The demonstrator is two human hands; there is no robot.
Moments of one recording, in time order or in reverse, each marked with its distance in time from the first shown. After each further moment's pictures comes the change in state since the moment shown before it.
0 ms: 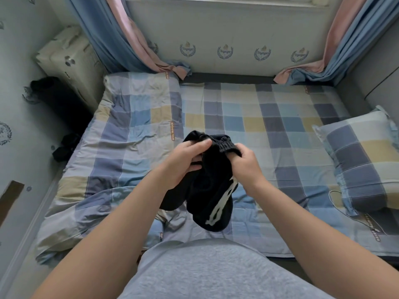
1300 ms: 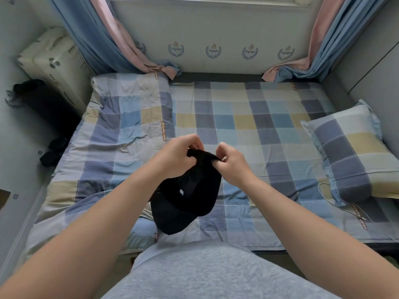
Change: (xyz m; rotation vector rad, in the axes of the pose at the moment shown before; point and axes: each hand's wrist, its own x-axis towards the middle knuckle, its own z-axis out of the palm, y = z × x) left_hand 0.003 0.008 -0.001 0.950 0.049 0.334; right_hand 0.008 0.024 -0.011 -0.418 -0.094 -0.216
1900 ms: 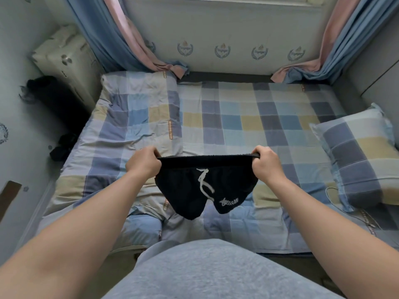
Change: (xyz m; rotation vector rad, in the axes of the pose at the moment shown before) left_hand -0.003 -0.118 -0.003 0.319 0.199 -0.649; right_hand 0.008 0.044 -0.043 -0.350 0.167 0.262
